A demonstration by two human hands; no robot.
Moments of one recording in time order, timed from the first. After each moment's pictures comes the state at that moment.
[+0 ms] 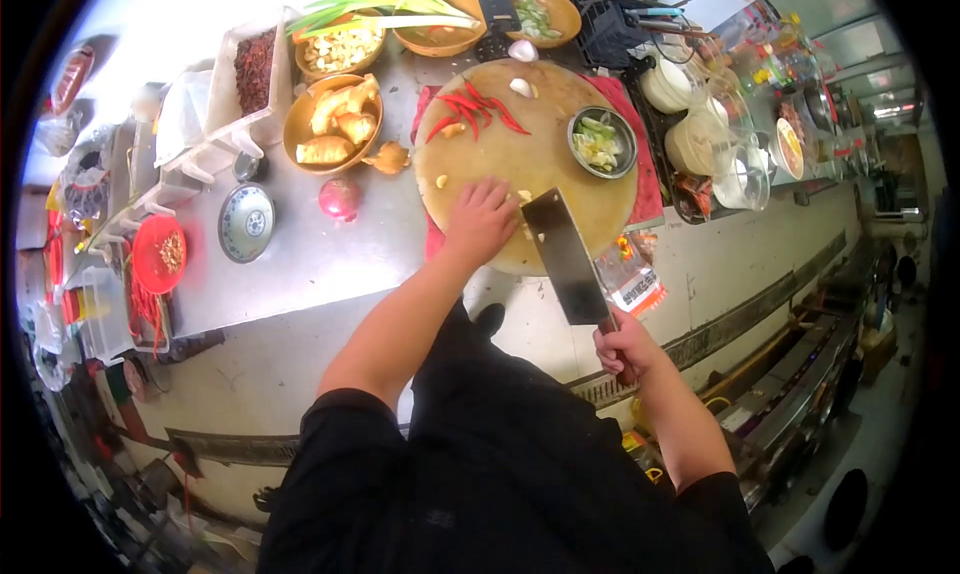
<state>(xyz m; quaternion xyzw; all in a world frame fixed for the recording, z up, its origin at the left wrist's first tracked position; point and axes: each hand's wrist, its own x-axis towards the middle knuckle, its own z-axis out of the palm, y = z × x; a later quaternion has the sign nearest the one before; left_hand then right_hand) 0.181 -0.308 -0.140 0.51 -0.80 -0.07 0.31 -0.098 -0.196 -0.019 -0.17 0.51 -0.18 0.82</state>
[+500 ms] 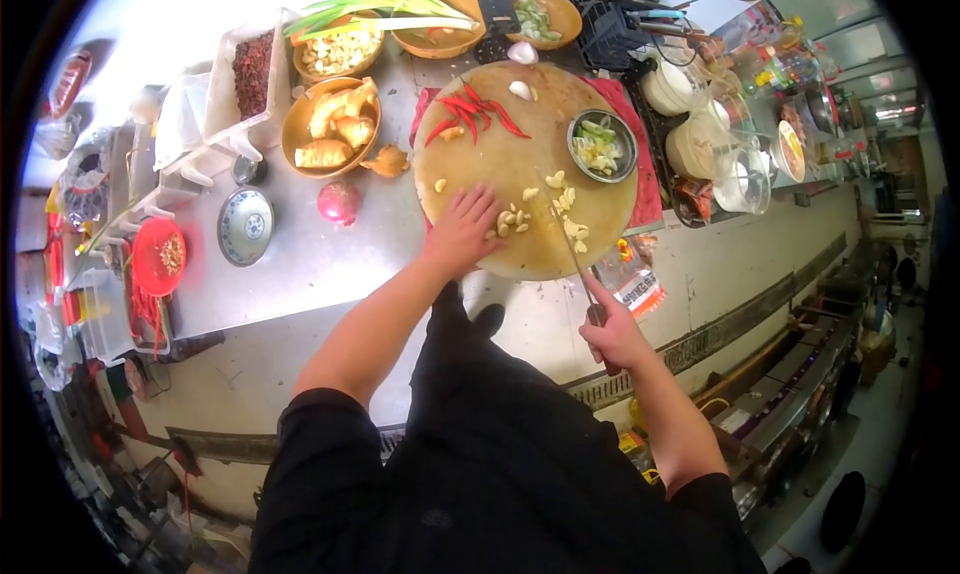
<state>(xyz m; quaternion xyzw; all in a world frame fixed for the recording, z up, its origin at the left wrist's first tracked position) 0.210 -0.300 -0.147 0.49 -0.83 -0.08 0.26 -0.064 -0.217 -0.005 -0.45 0.58 -0.14 0.66</state>
